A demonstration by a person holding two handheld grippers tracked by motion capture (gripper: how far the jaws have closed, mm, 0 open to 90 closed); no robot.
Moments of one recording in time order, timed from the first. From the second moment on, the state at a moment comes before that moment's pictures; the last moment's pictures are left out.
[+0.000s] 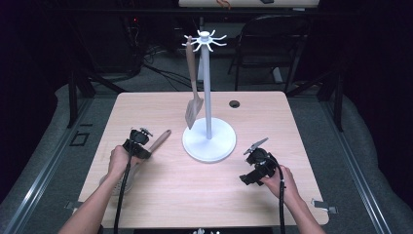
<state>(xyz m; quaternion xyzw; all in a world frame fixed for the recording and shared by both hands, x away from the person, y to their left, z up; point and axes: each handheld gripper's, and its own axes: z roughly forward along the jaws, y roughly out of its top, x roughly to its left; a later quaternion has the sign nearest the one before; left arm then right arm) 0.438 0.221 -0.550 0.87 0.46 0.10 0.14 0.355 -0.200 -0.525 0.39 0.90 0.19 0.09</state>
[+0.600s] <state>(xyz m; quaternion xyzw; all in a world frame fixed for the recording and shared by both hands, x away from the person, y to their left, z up) 0.416 0.244 -0.526 0.84 0.46 0.12 0.24 0.354 -0.200 -0.524 0.39 0.90 0.18 0.10</state>
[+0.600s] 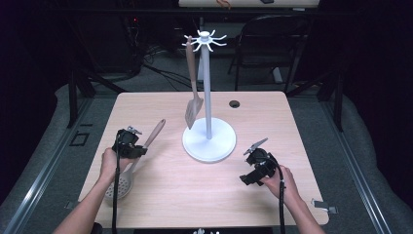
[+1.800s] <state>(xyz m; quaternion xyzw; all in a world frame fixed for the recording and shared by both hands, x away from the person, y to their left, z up) 0.361 0.260 -0.462 0.78 0.45 0.23 0.38 0.354 -0.197 -0.525 0.38 0.90 0.18 0.09</state>
